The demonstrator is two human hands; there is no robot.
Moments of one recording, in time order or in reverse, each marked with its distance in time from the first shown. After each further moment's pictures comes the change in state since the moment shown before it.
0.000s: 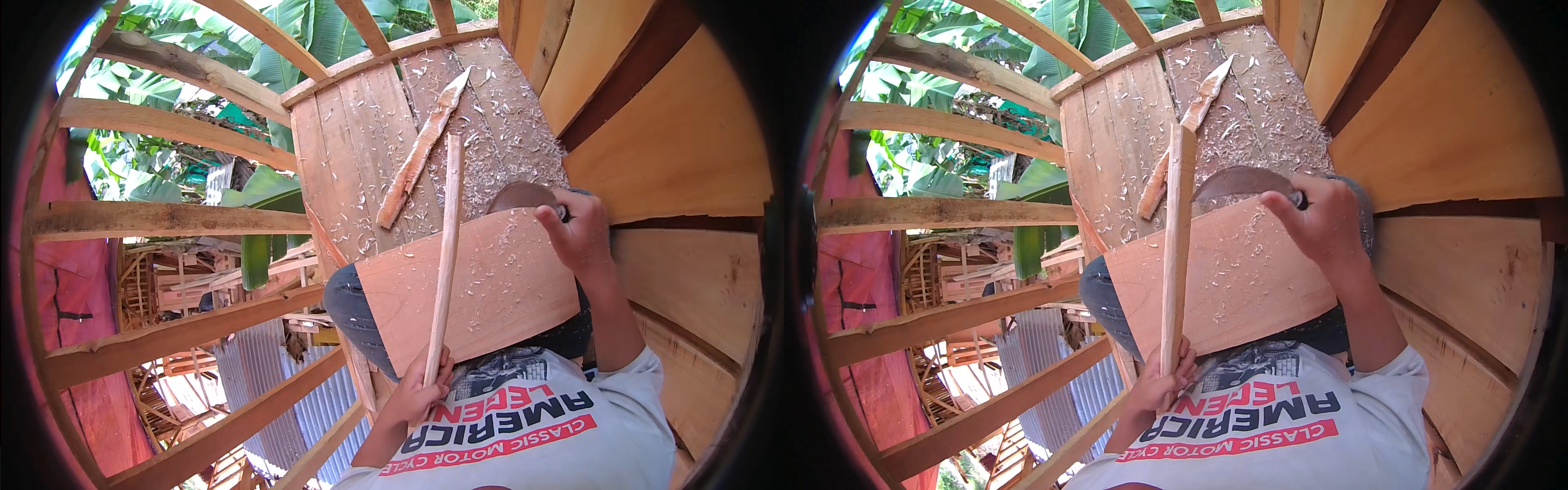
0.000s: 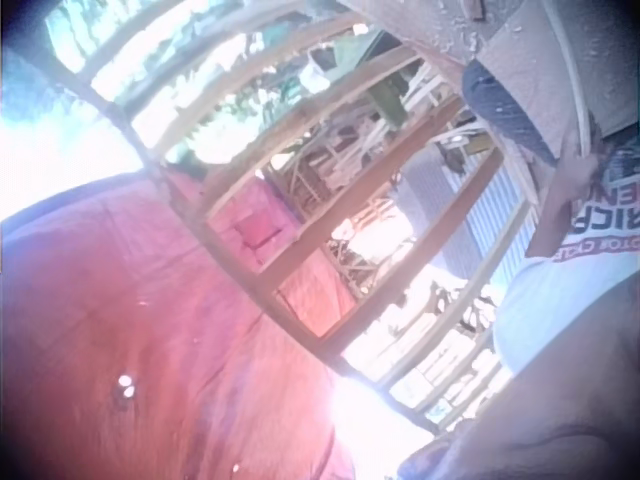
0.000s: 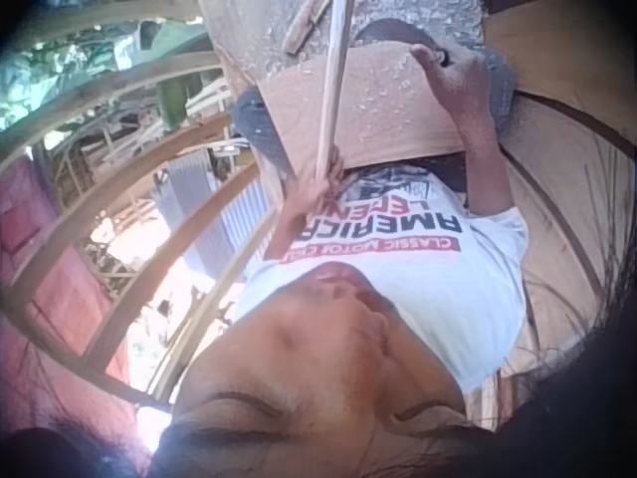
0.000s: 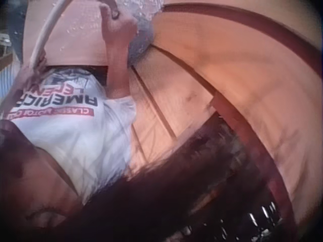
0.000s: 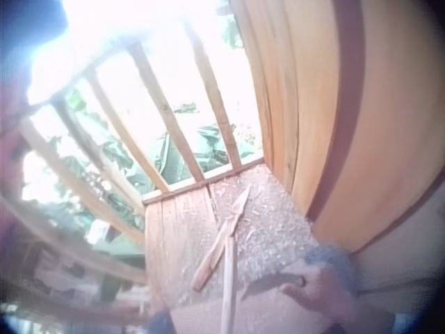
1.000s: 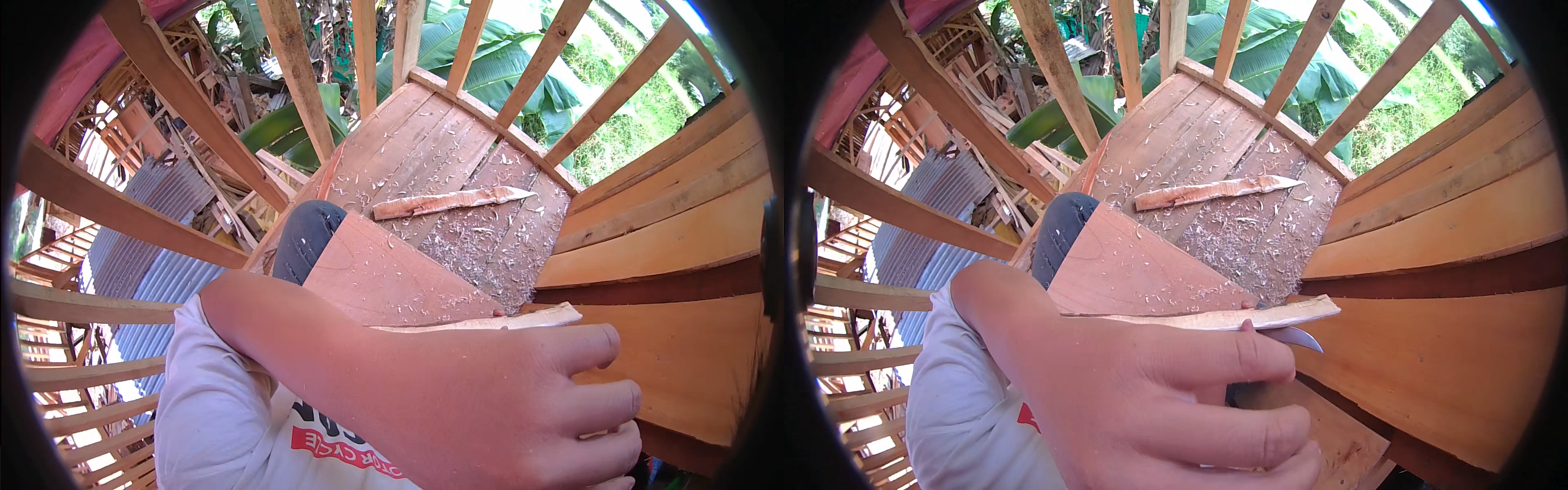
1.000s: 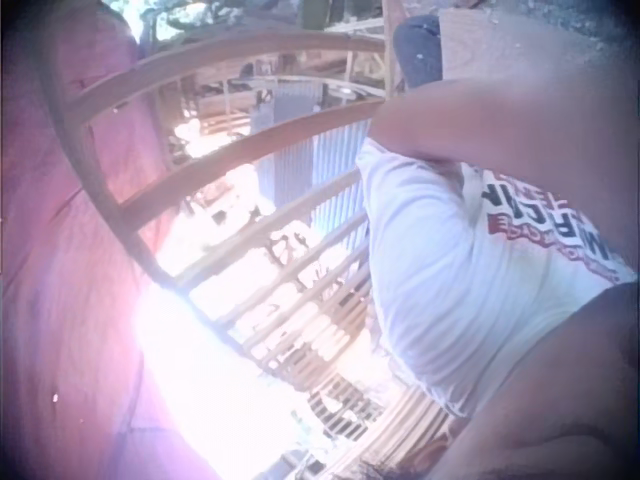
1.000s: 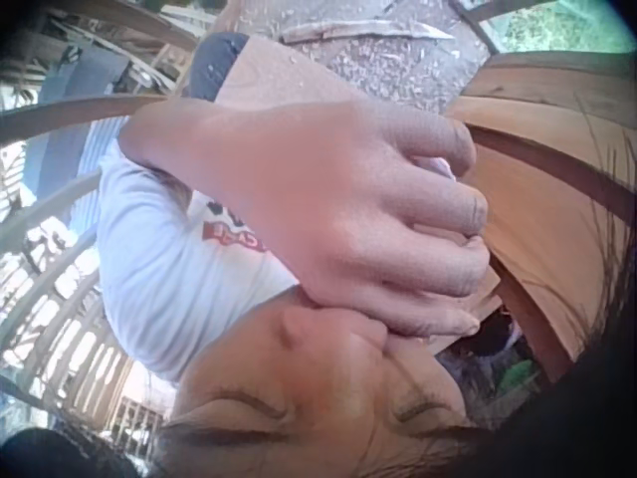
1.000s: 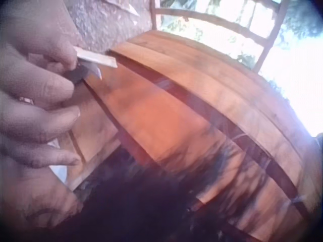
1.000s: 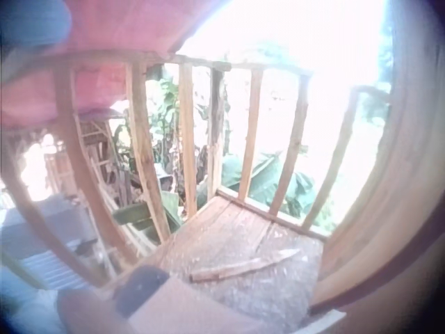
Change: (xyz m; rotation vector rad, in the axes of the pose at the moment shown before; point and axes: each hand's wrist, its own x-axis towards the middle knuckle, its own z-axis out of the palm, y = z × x) left_hand 0.061 0.168 0.191 1.021 0.489 2.088; right_hand -0.064 0.009 0.042 1.608 -0.044 0.813
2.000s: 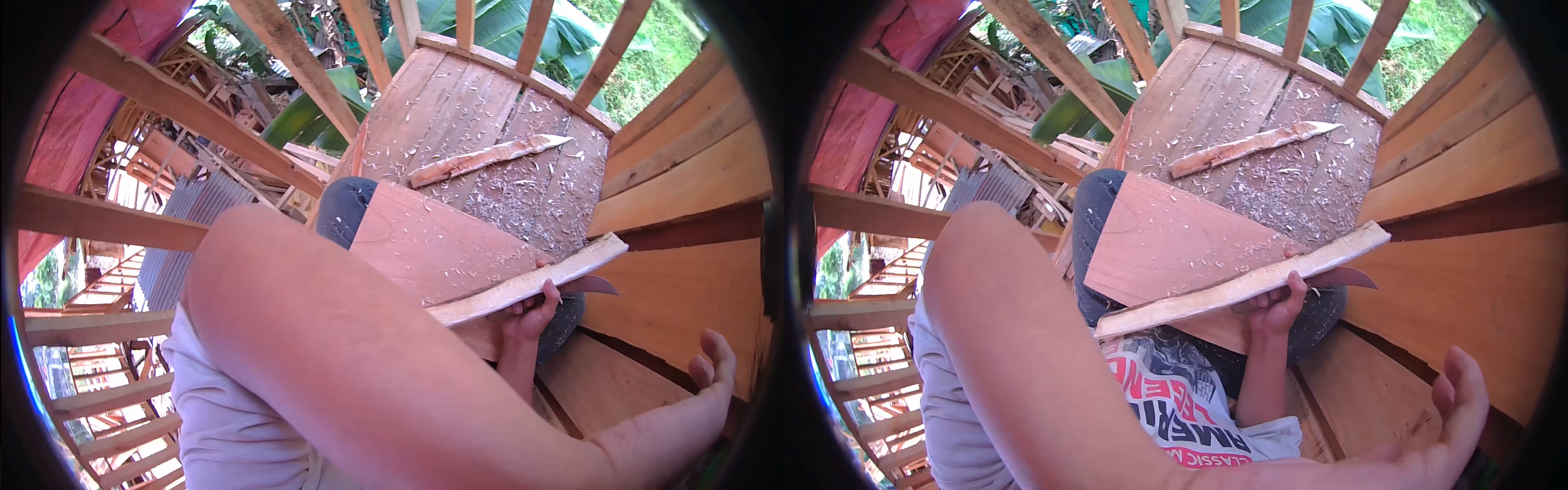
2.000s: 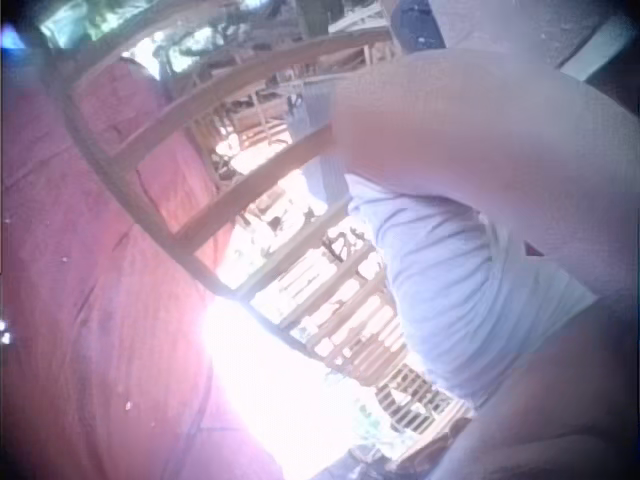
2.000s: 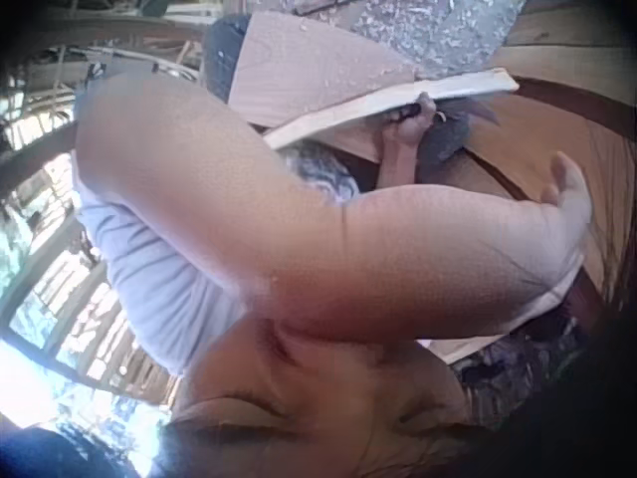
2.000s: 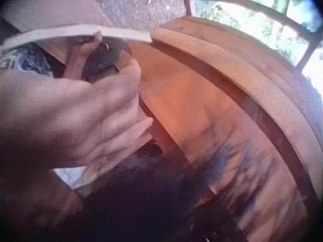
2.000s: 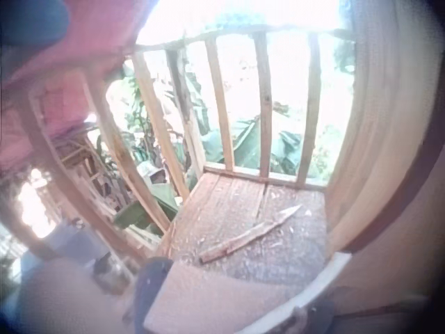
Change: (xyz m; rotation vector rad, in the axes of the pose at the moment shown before) left_hand 0.013 0.008 0.012 -0.103 -0.606 0.124; right_hand 0.014 -0.007 -0.003 0.011 -0.182 0.016
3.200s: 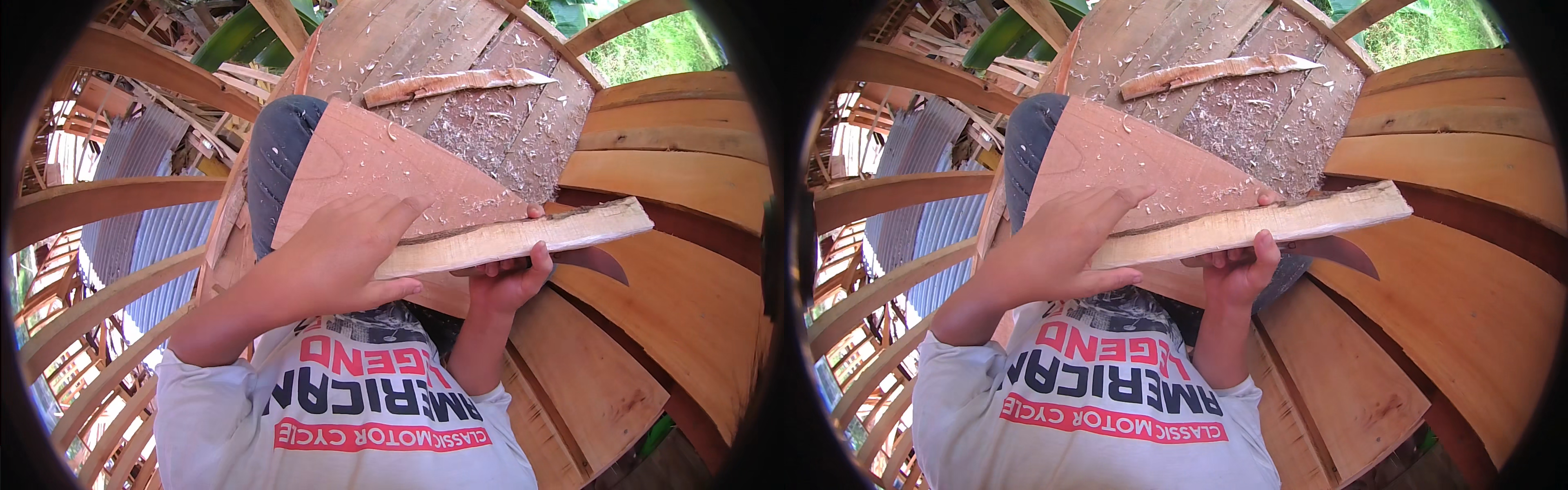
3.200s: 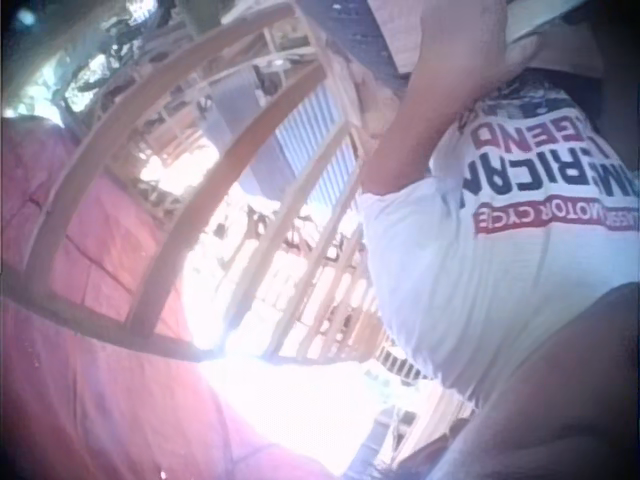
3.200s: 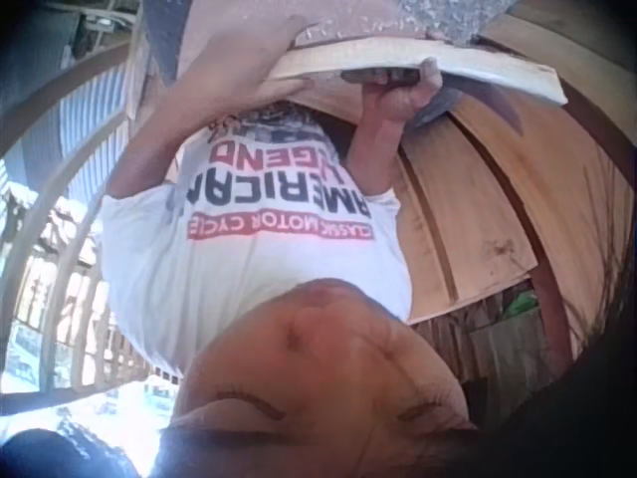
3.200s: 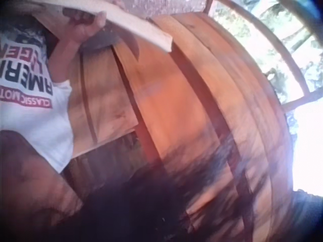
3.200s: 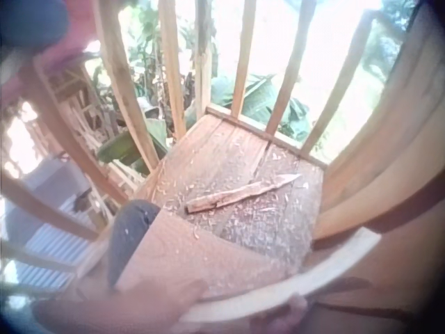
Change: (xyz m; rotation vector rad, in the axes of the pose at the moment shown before) left_hand -0.190 0.010 -0.021 -0.355 -0.456 -1.258; right_hand -0.013 0.008 0.045 -0.216 -0.039 -0.099
